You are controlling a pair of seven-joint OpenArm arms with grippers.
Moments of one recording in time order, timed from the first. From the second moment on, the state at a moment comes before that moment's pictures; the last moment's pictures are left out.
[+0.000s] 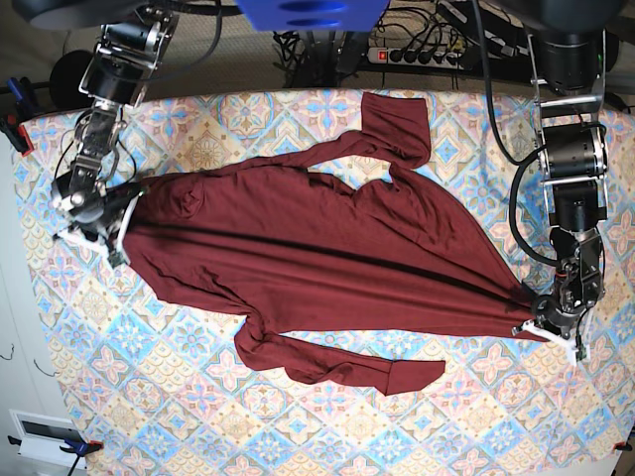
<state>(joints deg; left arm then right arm) -40.7 -26.5 2.1 27.9 -25.1 -5.8 23.4 2.7 13.0 23.2 86.1 -18.8 41.6 -48.4</state>
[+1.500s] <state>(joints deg) 12.6 -15.2 -19.4 96.9 -46.4 -0.9 65.8 0.8 13.8 14.3 89.3 -20.1 41.4 -51.7</state>
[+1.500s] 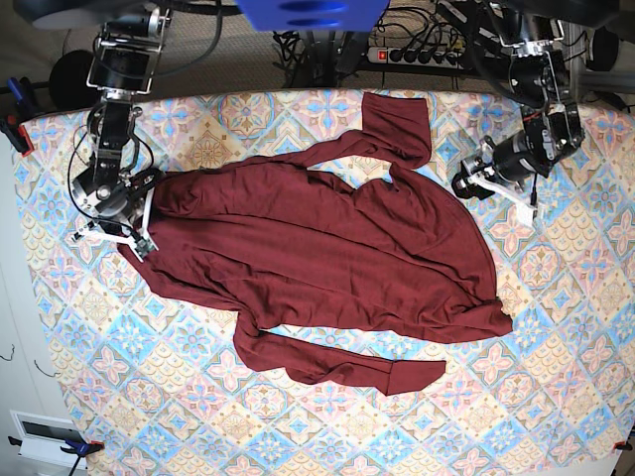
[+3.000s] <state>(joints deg) 5.9 -36.4 -14.4 85.9 -48.0 -1.7 65.3 1.5 13.5 17.5 89.0 -19.8 41.6 -51.1</state>
